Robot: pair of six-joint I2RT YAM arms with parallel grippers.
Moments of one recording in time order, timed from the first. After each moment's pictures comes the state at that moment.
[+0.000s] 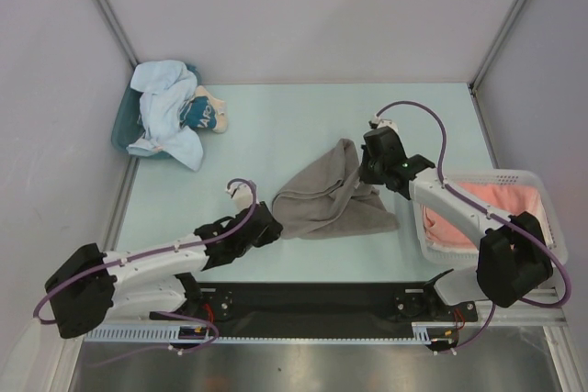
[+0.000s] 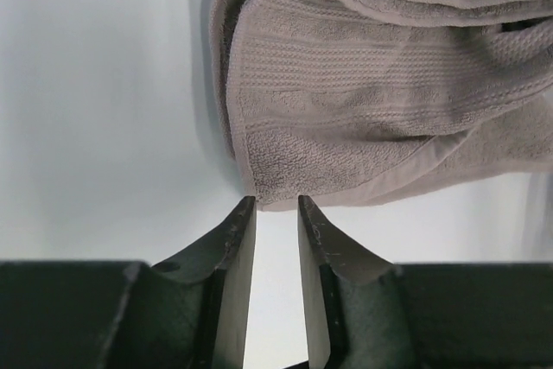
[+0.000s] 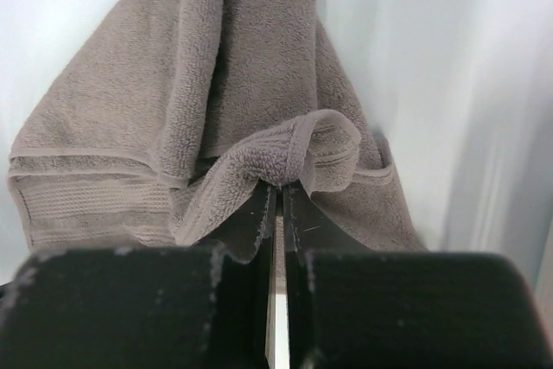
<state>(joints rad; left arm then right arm) -0.96 1.07 0.44 -0.16 -0.39 -1.06 0.53 1.39 1.00 -0.41 0.20 0.48</state>
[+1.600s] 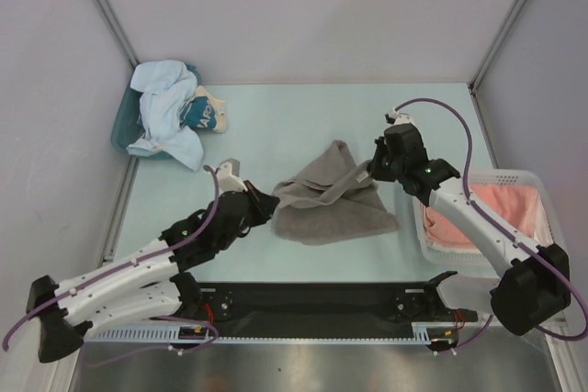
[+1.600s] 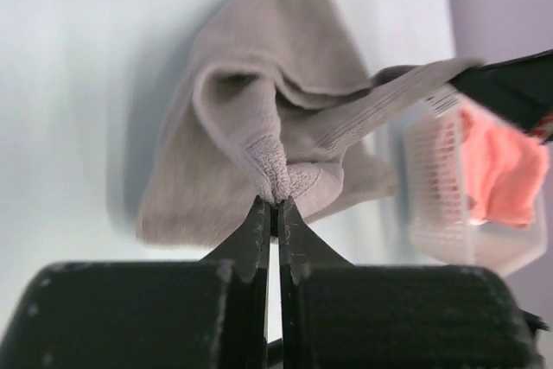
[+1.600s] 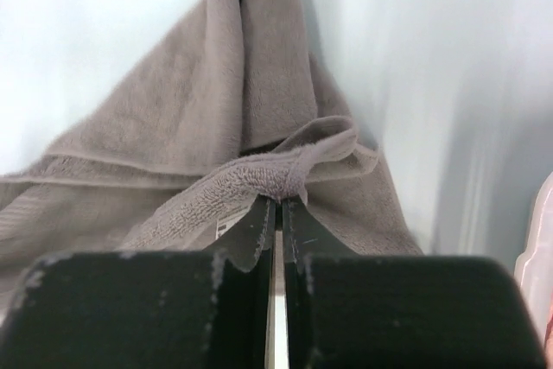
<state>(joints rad) -0.96 0.85 0.56 -0.21 -0.43 -1.01 0.47 1.25 0.98 -0.45 0.14 0.47</state>
